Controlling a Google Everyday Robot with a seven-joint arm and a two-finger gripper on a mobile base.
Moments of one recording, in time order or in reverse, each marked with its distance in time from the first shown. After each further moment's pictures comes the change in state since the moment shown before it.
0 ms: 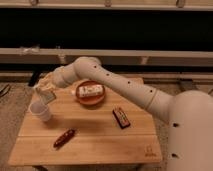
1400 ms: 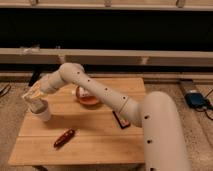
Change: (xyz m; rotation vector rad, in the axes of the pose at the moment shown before) arm -0.017 -0.010 0.093 0.110 0.041 0.002
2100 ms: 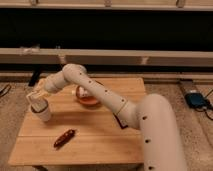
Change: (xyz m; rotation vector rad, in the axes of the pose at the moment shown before) arm -0.028 0.013 -0.007 -0.029 -0.007 0.065
